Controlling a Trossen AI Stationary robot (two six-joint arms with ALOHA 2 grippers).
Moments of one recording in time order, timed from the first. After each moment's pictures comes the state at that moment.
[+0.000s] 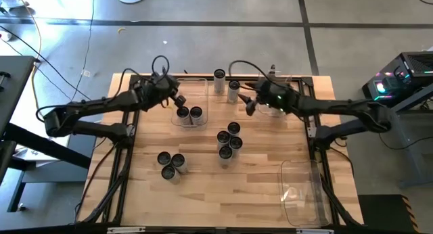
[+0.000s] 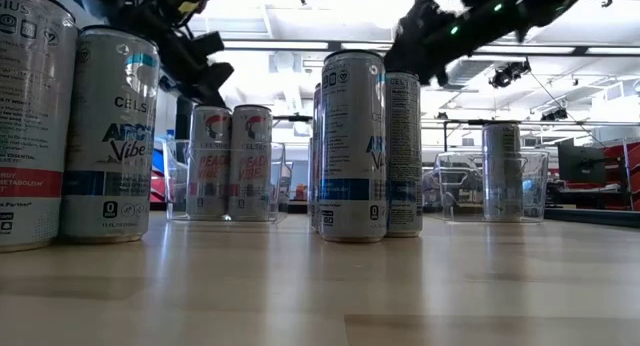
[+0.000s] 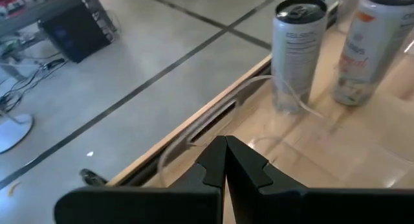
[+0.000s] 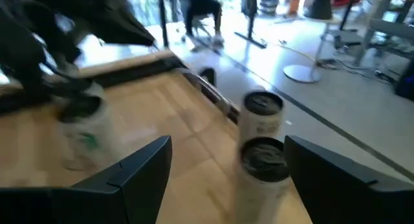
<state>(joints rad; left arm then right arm) 0.46 1.10 0.69 -0.14 -0.48 -0.01 -0.34 1.25 0.77 0.19 0.22 0.01</state>
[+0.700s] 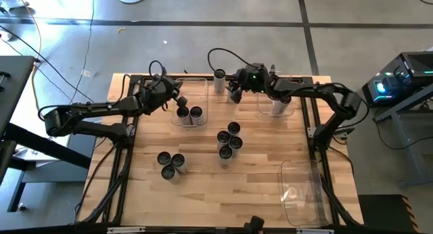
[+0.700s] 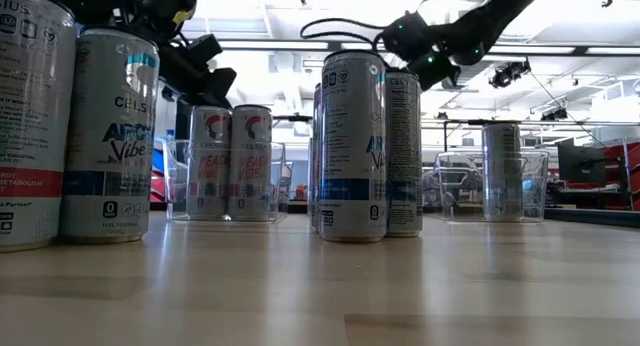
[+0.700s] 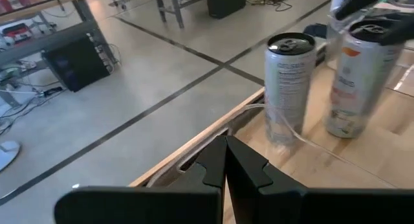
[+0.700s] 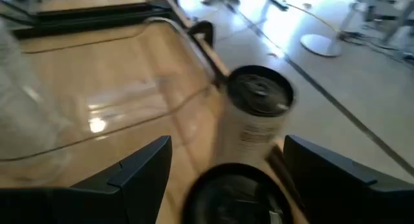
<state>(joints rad) 0.44 1.10 0.55 0.18 -0.47 0.03 -0.52 1.65 1.03 0.15 -0.02 -0.14</state>
